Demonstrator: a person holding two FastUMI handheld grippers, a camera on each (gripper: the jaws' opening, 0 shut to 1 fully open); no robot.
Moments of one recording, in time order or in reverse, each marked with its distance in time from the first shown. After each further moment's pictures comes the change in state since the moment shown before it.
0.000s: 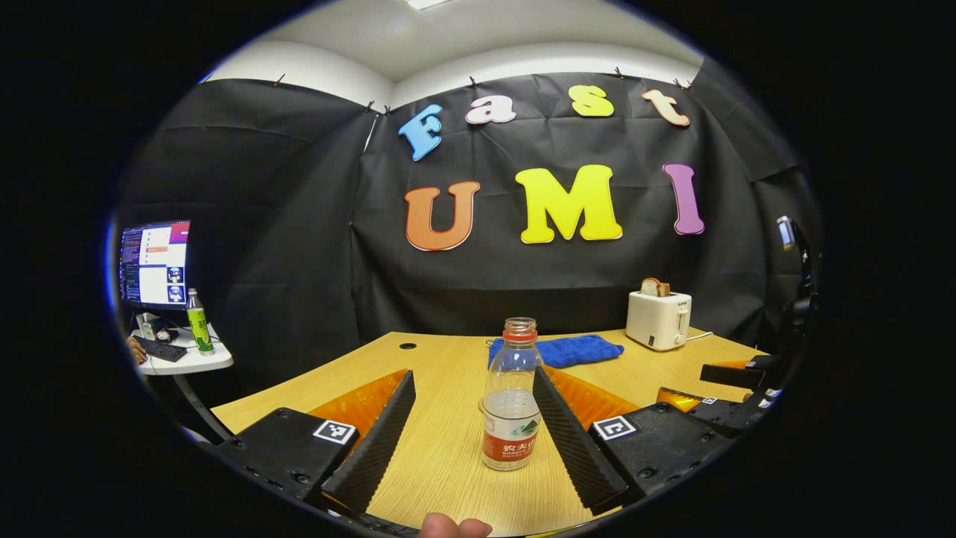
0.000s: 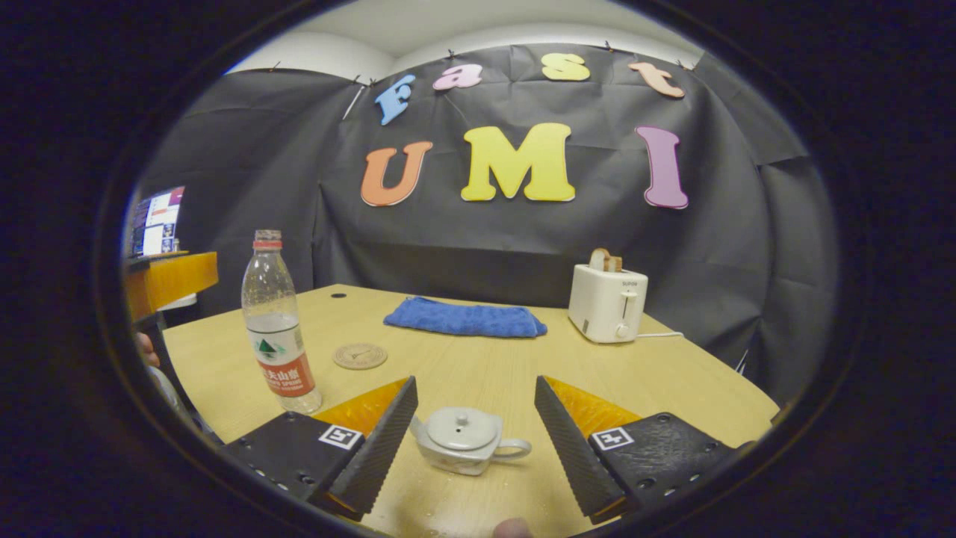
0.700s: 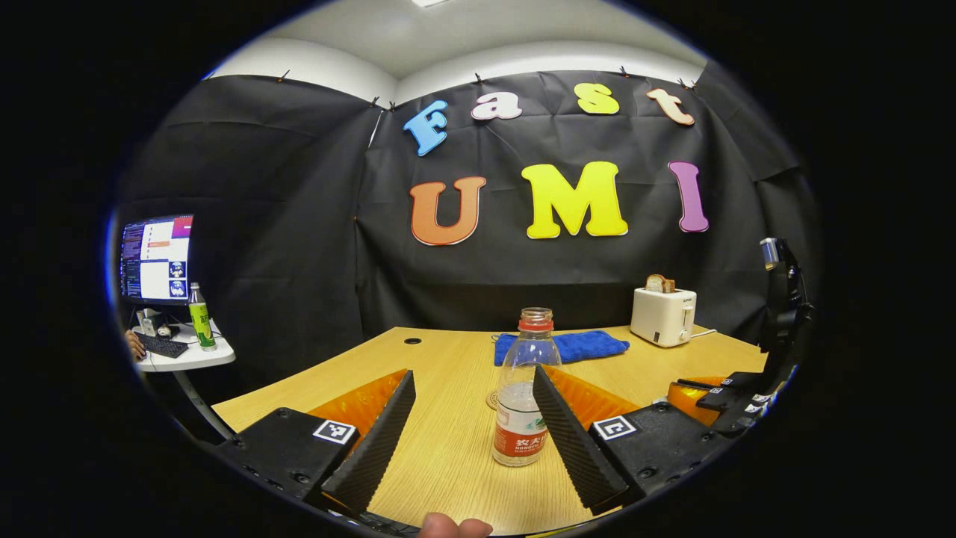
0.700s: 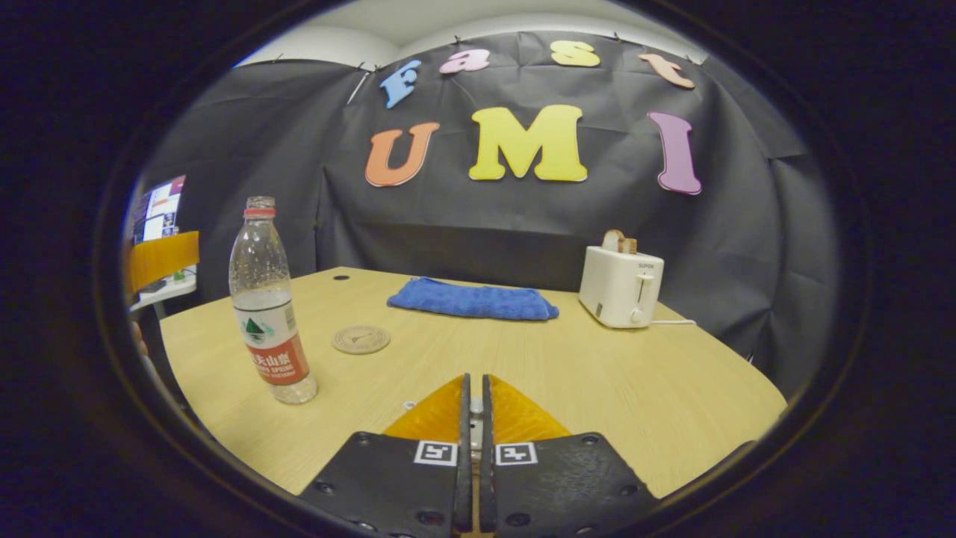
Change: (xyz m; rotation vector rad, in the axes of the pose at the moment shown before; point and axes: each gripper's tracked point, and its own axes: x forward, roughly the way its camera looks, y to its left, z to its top) left arm -0.001 0.010 -0.007 -0.007 0.013 0.006; right arm 0.017 0.011 -0.017 -0.029 0.048 0.019
